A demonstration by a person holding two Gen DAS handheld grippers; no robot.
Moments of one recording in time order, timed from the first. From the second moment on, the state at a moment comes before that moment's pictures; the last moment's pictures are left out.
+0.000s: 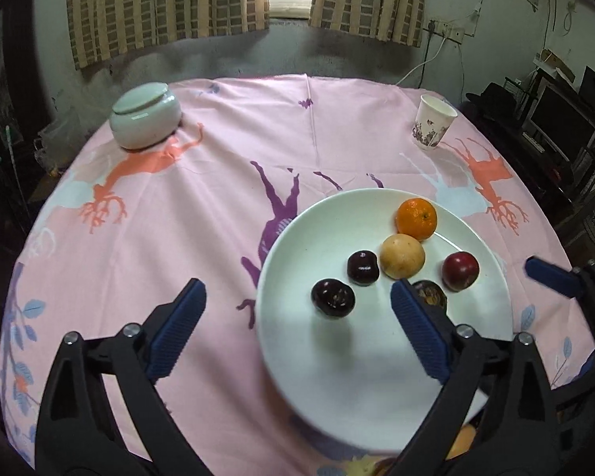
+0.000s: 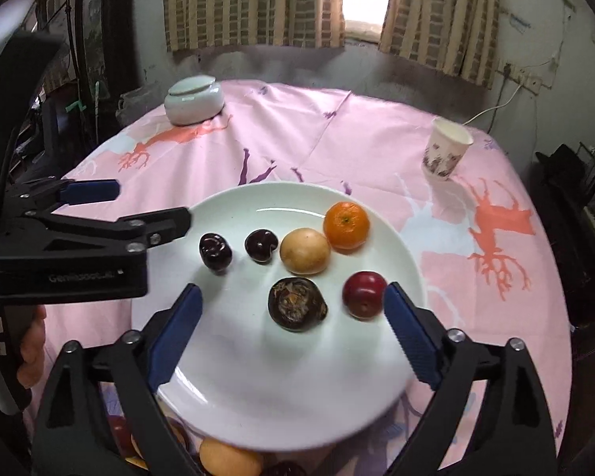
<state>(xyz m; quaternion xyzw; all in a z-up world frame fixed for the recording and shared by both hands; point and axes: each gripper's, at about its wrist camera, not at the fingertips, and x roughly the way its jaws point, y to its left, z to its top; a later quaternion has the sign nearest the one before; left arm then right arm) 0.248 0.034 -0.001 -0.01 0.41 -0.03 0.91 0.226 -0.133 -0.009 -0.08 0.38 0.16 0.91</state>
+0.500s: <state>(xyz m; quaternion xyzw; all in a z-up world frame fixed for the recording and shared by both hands) 0.049 0.028 -0.057 0.01 0.41 -0.06 0.91 0.050 -0.188 -0.049 -0.04 0.40 0.11 0.91</state>
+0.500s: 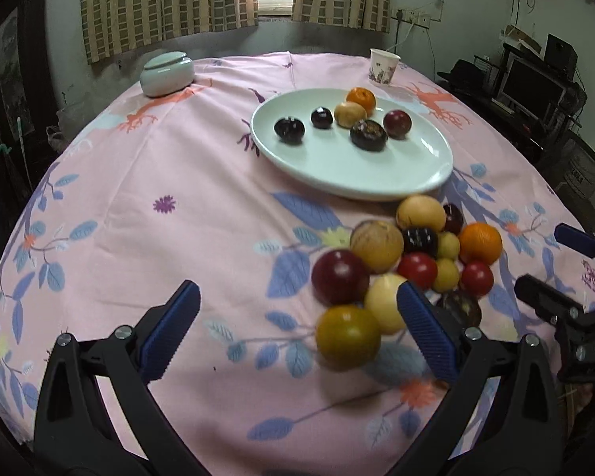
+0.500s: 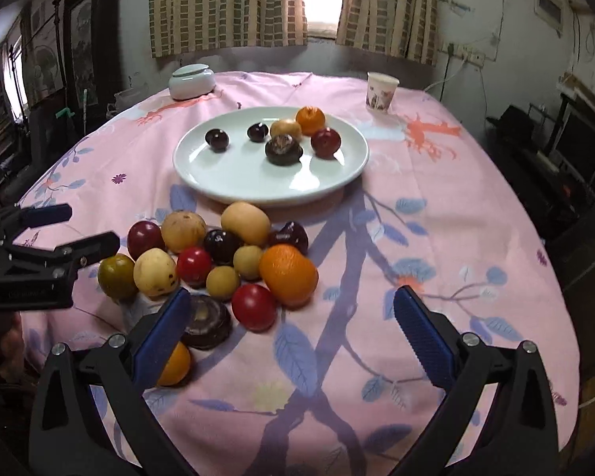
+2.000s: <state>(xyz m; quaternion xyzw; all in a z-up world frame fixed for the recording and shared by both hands) 0.043 0.020 -0.084 -0.05 0.47 -0.13 0.87 0.056 -0.211 -0.059 0.10 0.45 0.18 0.87</state>
